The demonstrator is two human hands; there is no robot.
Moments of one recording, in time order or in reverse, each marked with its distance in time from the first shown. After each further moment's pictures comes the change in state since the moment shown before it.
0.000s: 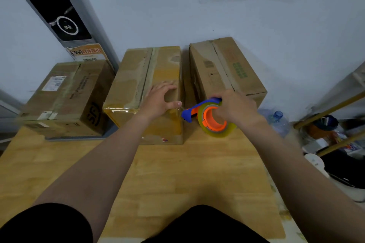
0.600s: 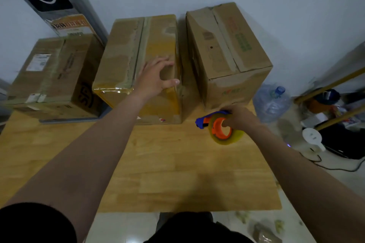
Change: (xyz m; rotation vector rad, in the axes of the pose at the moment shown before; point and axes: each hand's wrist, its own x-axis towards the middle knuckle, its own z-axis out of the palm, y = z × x) left_hand 0.002 0.000 0.002 -0.007 0.005 -0.021; right_hand -0.009 0.083 0.106 0.156 -0.382 0.207
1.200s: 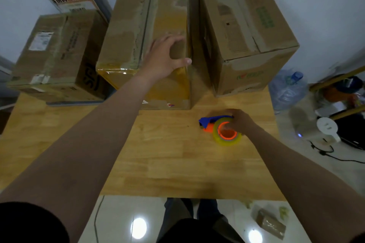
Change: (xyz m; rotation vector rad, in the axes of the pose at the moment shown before) left_hand 0.003 -0.001 0.001 -0.012 -0.002 -0.036; right_hand 0.039 0.028 0.091 0.166 -0.085 0.082
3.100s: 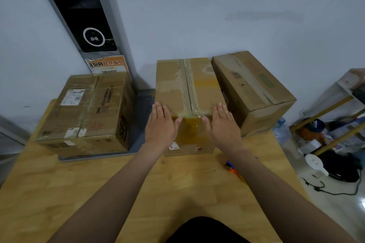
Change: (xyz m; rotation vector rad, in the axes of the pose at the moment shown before) left_hand -0.080 -0.121 -0.086 0.460 -0.061 -0.080; right_hand -0.082 -0.276 0.038 -0.456 0.698 -0.242
